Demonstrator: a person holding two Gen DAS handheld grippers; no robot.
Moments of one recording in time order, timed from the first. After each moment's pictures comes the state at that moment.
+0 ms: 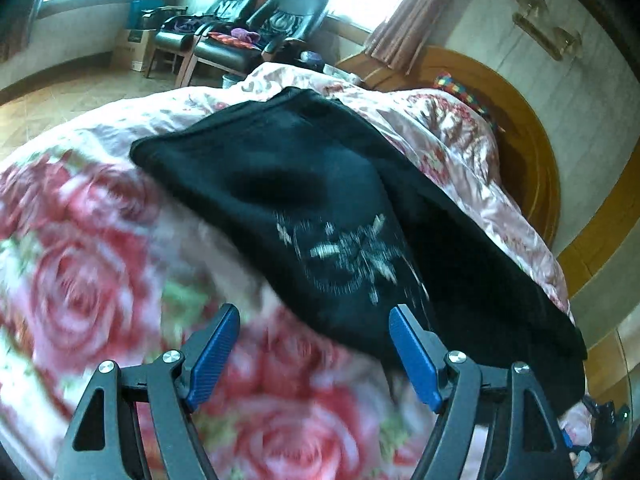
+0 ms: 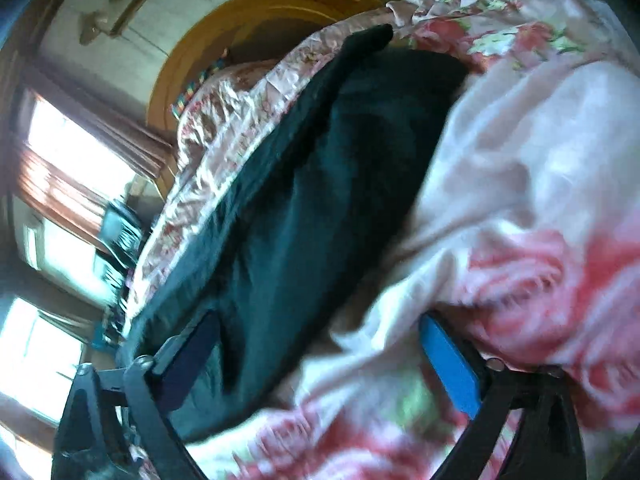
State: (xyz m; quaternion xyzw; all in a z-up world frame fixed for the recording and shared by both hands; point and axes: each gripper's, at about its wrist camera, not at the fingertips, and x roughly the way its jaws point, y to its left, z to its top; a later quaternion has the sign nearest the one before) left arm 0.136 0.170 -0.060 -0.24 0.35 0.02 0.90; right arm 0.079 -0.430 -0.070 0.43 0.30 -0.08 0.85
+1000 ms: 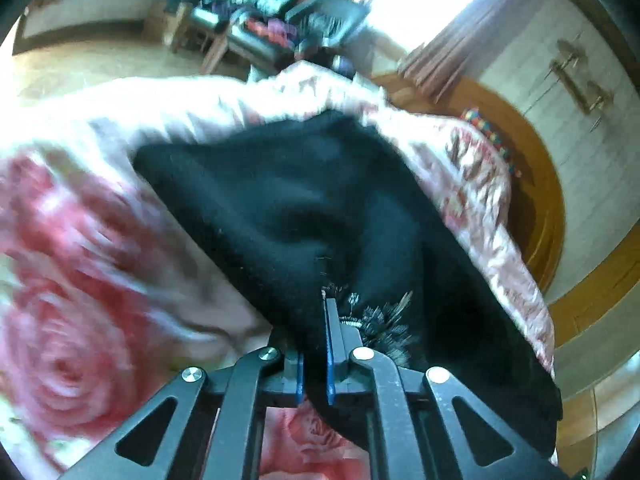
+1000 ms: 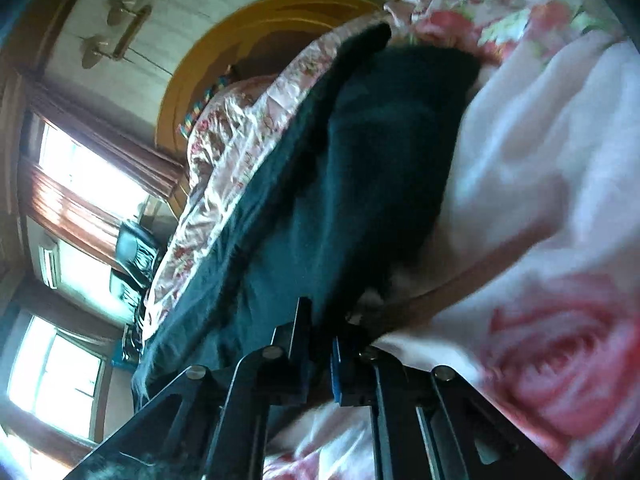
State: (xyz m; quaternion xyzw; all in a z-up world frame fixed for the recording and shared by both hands) left arm 0.168 0.210 -0.056 -0.32 0.33 0.04 0.89; right arm 0.089 -0.439 -0.074 0.44 0.26 -0.07 0.85
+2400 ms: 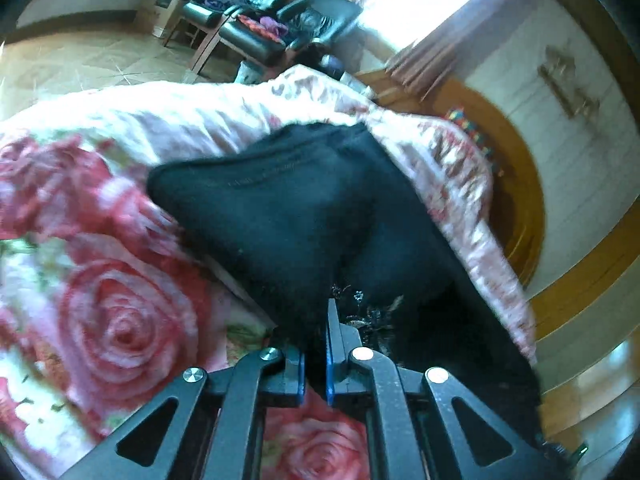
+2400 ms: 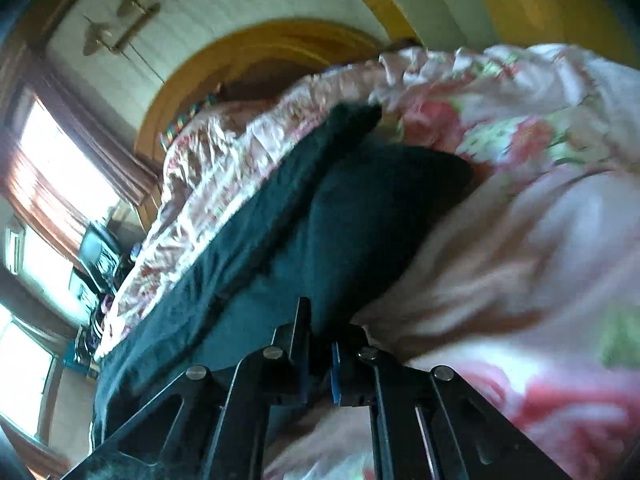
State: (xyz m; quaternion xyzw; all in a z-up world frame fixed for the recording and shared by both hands) left arm 0.126 0.235 -0.054 -0.35 0.33 0.00 0.88; right arm 0.074 -0.457 -0.033 0.37 0.25 -0.14 0.88
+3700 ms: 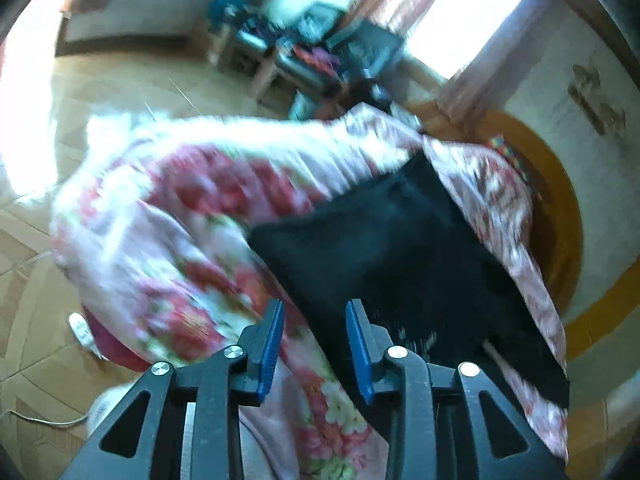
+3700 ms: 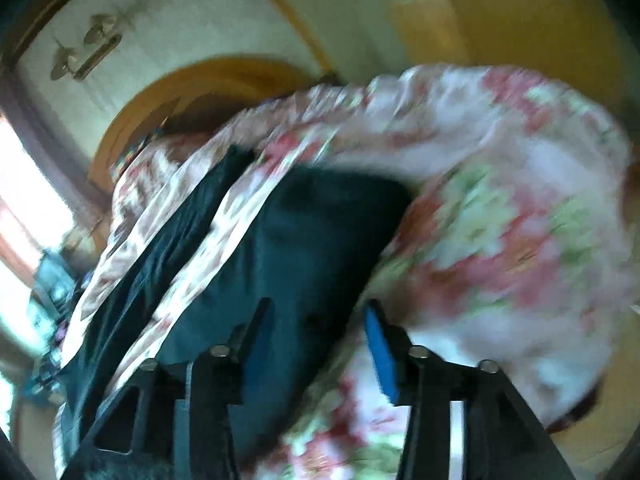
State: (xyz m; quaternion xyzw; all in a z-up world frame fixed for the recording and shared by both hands) left arm 0.010 0.274 -0.031 -0.32 0.31 0.13 0.89; right arm -0.097 -0.453 -0.028 0.33 0.22 -0.31 0.87
